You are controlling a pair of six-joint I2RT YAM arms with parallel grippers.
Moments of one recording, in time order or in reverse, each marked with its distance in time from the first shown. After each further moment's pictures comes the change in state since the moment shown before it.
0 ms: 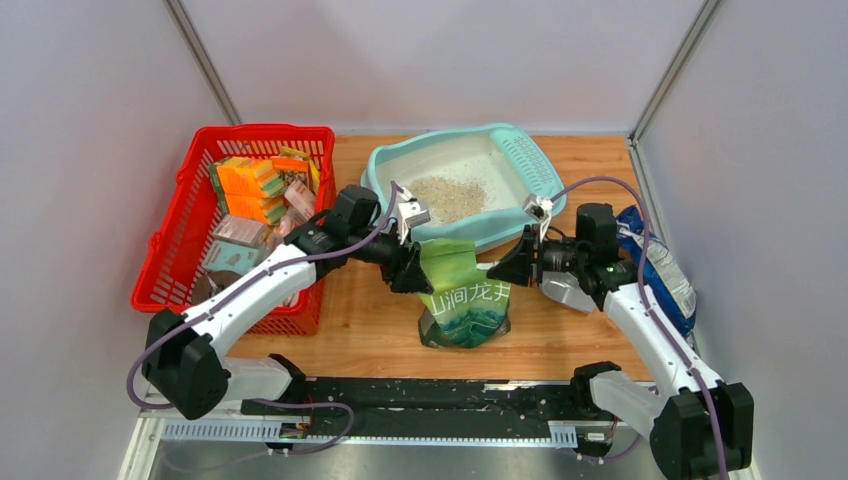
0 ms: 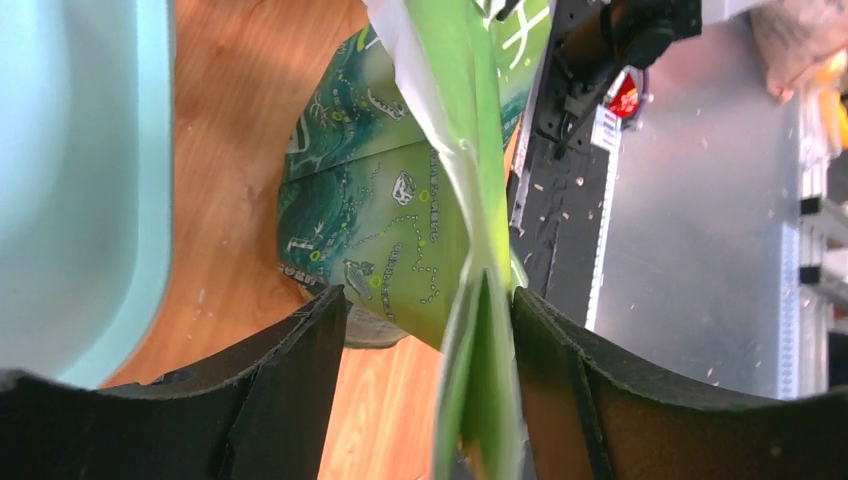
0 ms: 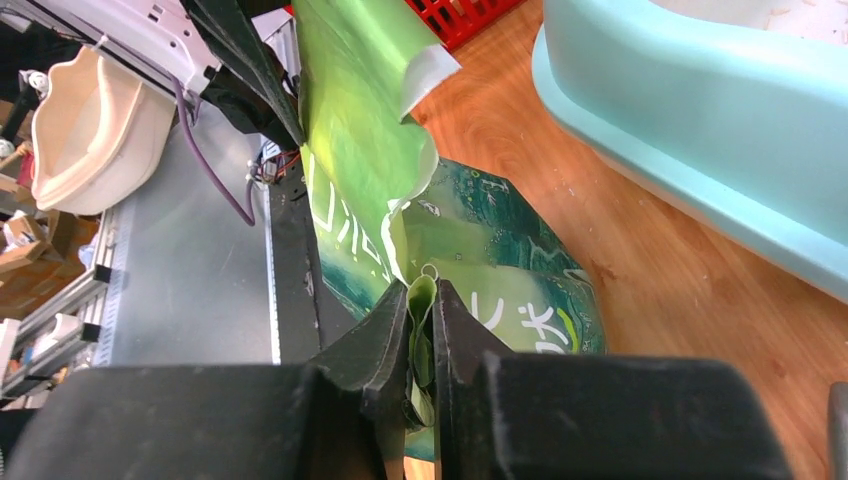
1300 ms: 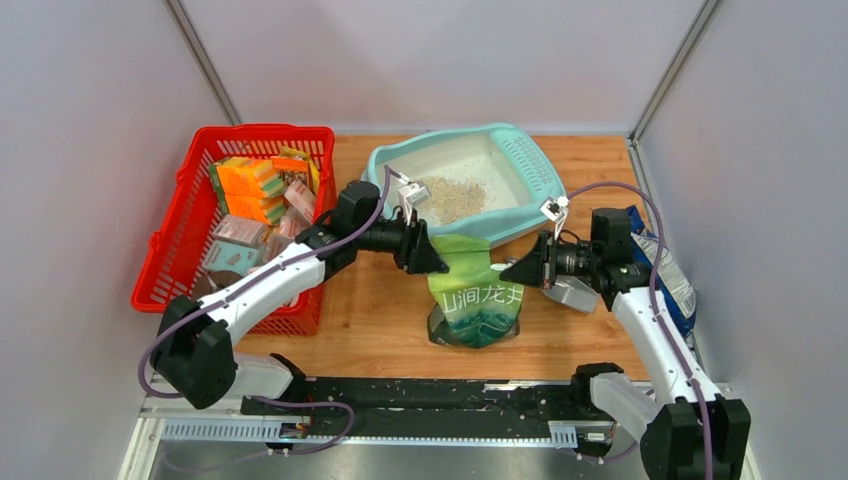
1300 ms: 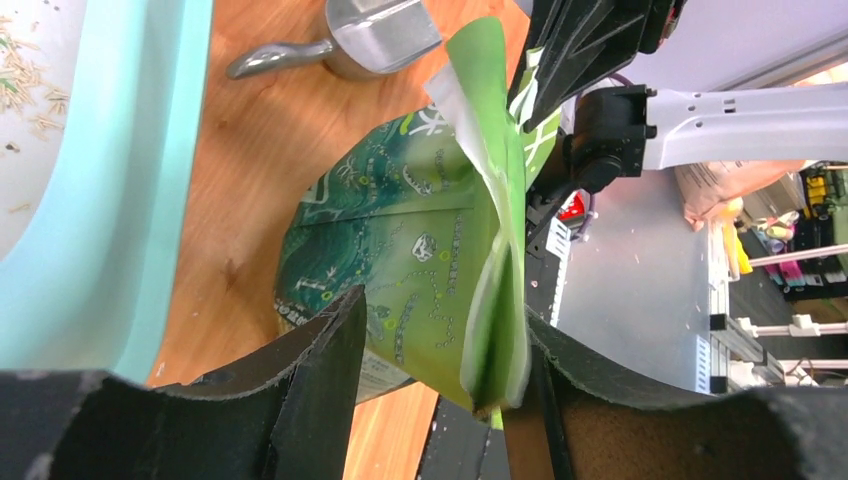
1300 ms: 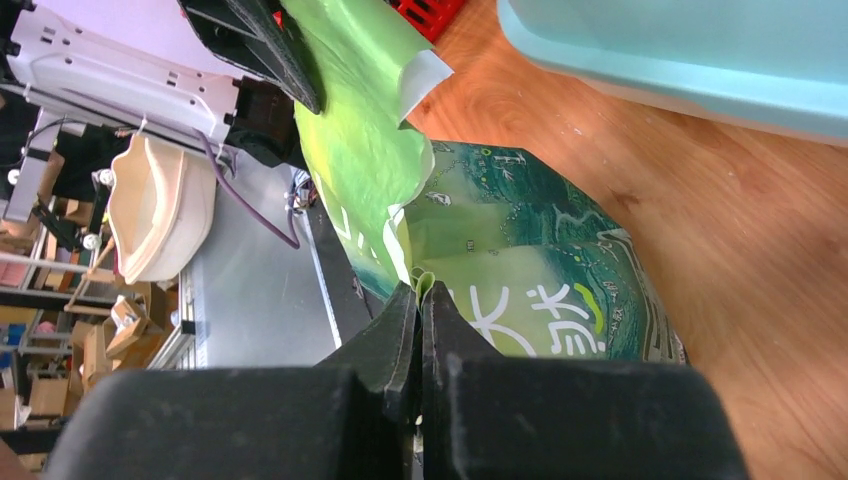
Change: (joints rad) left arm 0.010 0.043 -0.078 0.379 -0.014 -0.407; right arm -0.103 -0.022 0.029 -0.209 0.000 0.099
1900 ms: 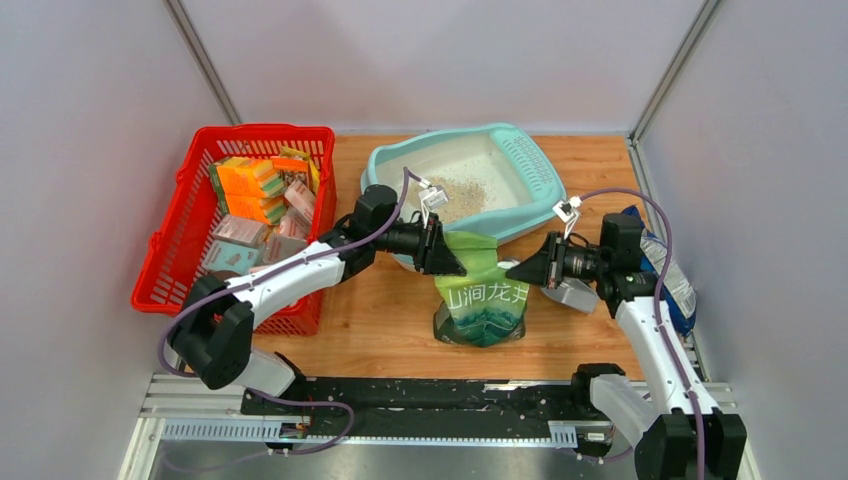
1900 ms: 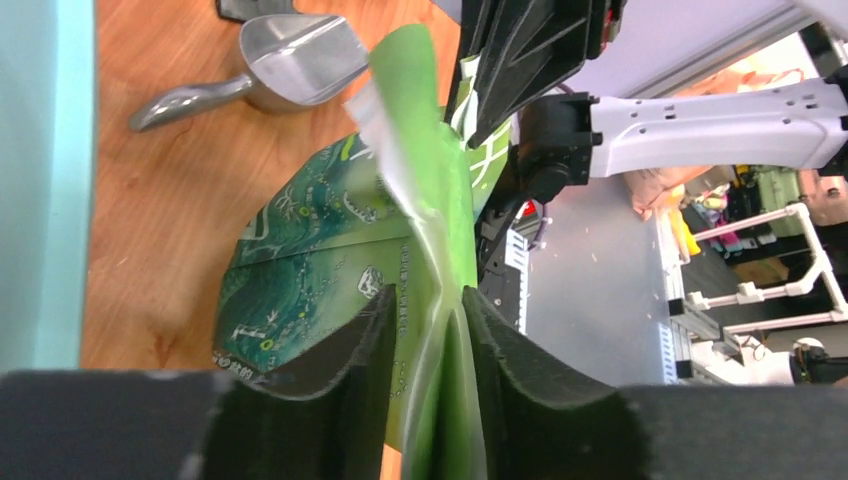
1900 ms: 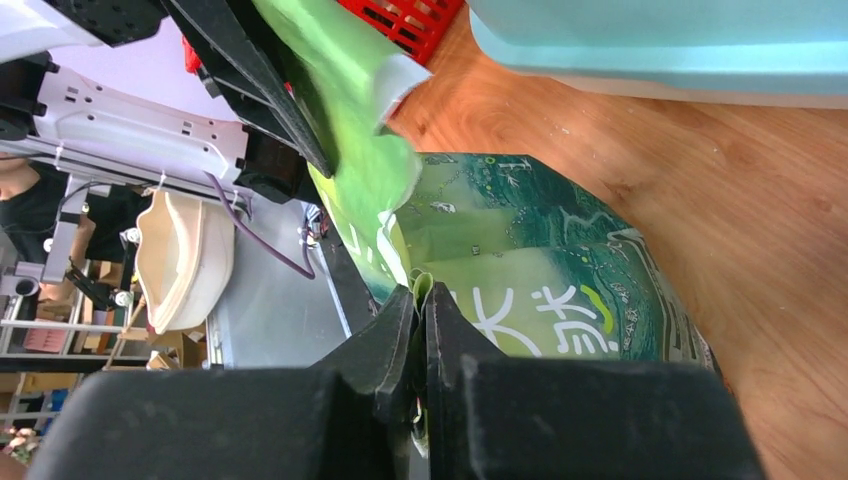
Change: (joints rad) left arm -0.071 0.119 -0.008 0.236 0.067 -0.104; right arm -0.078 -0.063 -0.038 0.002 0.014 0.117
